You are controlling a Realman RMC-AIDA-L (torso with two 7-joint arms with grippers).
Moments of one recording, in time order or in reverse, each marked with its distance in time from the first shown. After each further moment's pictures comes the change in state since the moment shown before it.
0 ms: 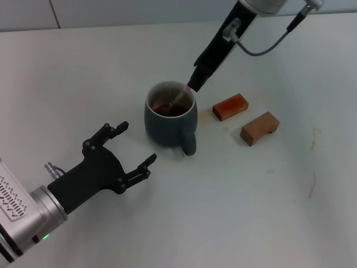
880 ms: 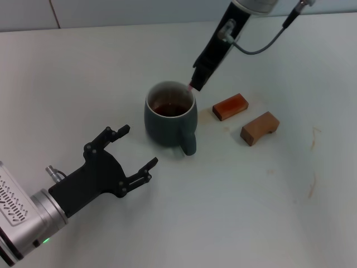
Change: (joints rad) left arm 0.008 -0.001 0.012 -0.001 0.000 0.002 0.008; right arm 0.053 0.022 0.008 0.027 -0.088 0.008 -0.002
